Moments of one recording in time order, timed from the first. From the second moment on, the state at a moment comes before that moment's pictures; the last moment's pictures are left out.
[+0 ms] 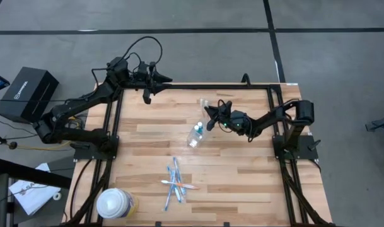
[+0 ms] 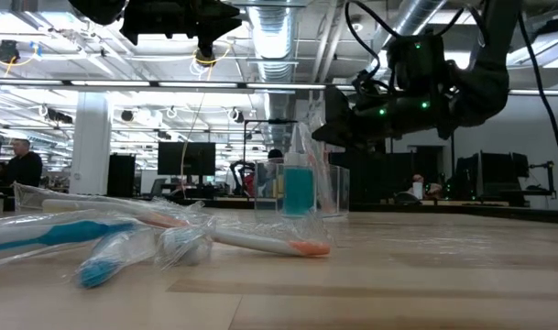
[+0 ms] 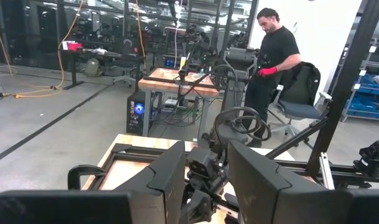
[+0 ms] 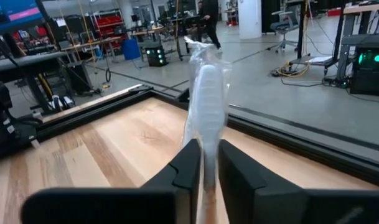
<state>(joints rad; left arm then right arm) 0.74 1.19 0.91 0.32 0.75 -0.13 -0.18 1.78 0.52 1.18 0.47 0.23</state>
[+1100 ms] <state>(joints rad) 0.74 1.19 0.91 0.32 0.76 -0.15 -0.18 1.34 0.52 0.80 0.42 0.21</state>
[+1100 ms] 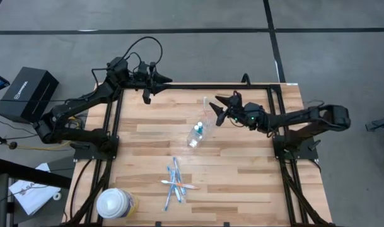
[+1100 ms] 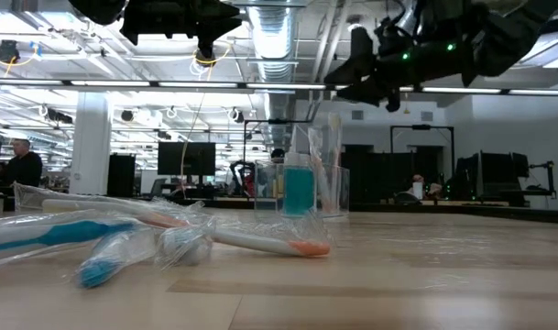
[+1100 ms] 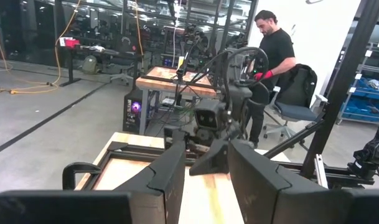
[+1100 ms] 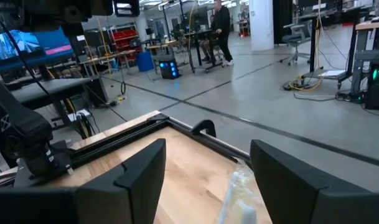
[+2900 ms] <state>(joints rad) -0.36 1.49 0.89 -0.48 0.15 -0.53 0.00 1.36 1.83 -0.60 0.38 -0.01</state>
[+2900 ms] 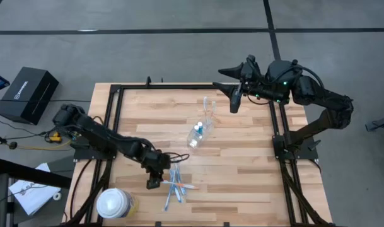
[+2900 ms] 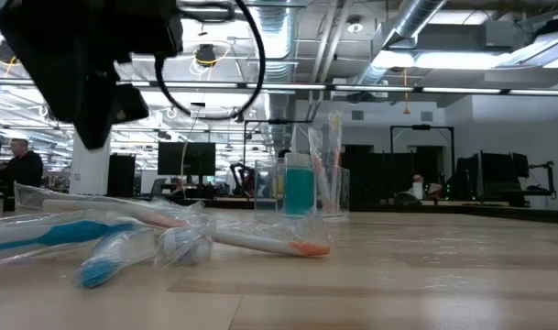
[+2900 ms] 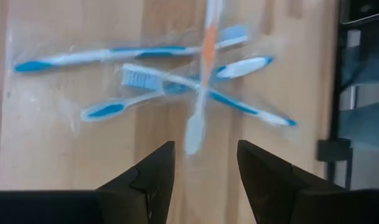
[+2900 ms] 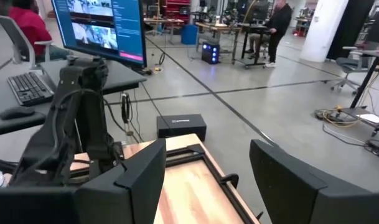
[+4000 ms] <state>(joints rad) -0.41 1.59 0.83 -0.34 0.15 -0.53 0.00 1.36 1.83 -0.60 0.34 -0.01</state>
